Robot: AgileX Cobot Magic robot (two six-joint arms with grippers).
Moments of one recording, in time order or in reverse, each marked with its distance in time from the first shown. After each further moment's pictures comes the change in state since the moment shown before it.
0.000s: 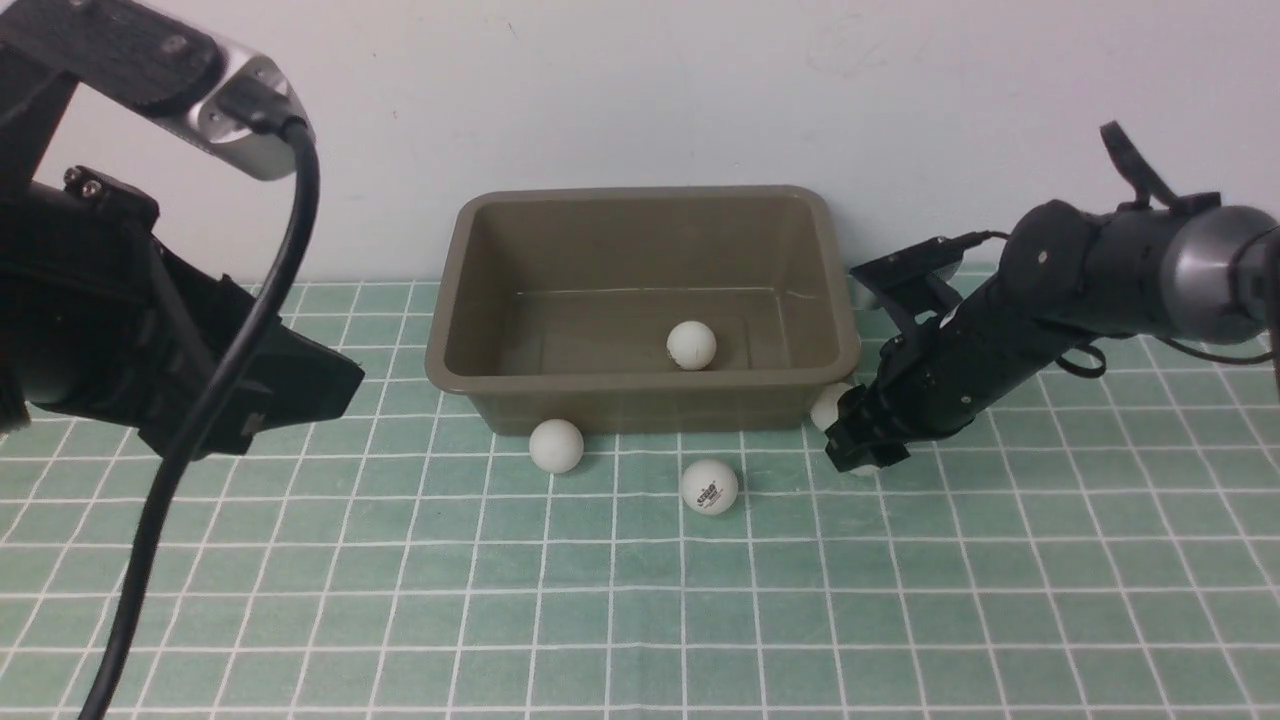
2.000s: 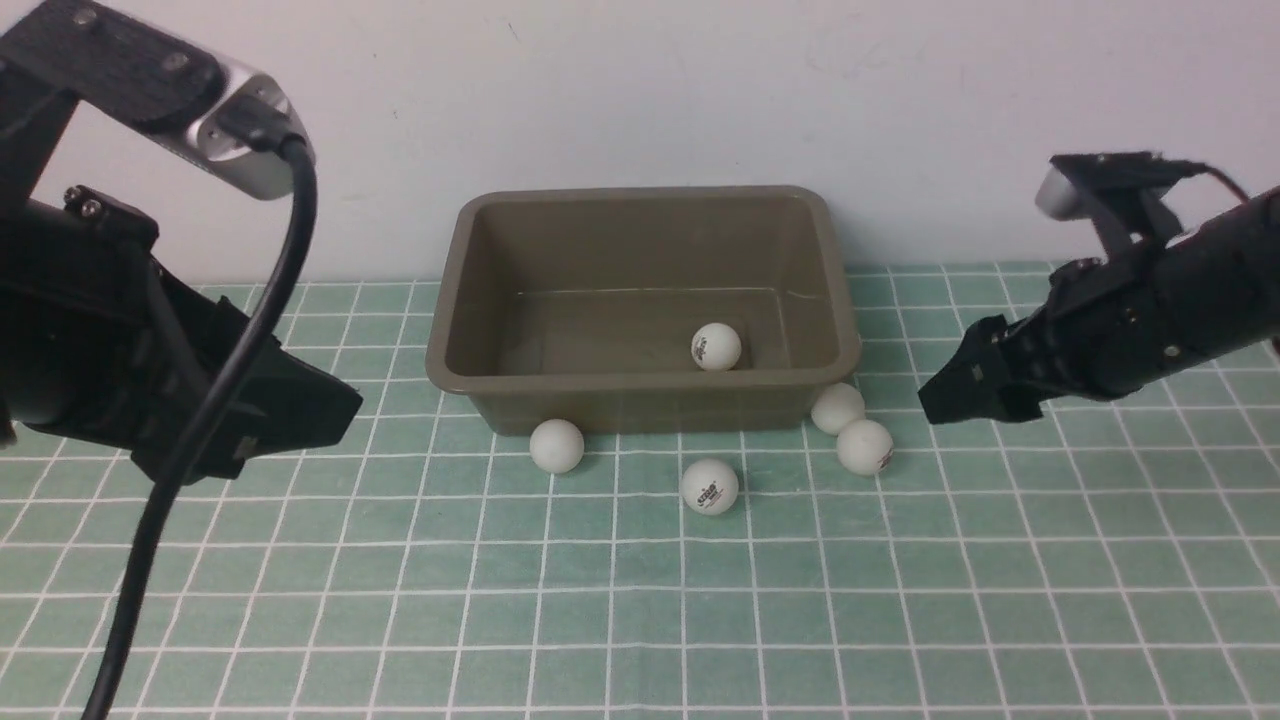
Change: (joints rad) right arm -0.046 -0.210 0.479 -0.088 -0.170 -0.139; left arm 0.000 -0.006 -0.001 0.000 0.051 -0.030
